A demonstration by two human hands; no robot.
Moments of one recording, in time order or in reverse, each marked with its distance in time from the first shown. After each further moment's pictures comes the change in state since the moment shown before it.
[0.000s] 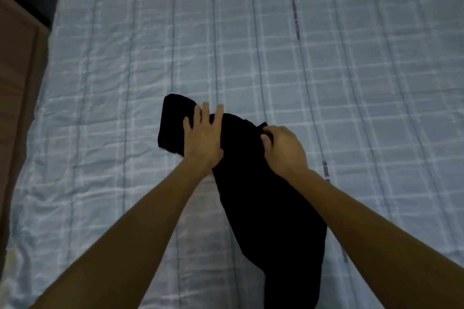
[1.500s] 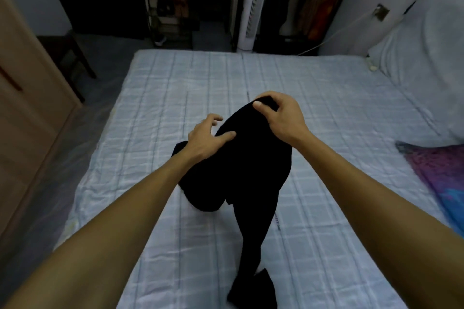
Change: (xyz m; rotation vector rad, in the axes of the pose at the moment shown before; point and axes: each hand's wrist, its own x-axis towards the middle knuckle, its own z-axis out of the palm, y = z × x) left_hand -0.271 0.041 -0.266 -0.972 0.182 0.138; right_hand -0.265 -0.215 -0.309 0.337 0.304 -0.387
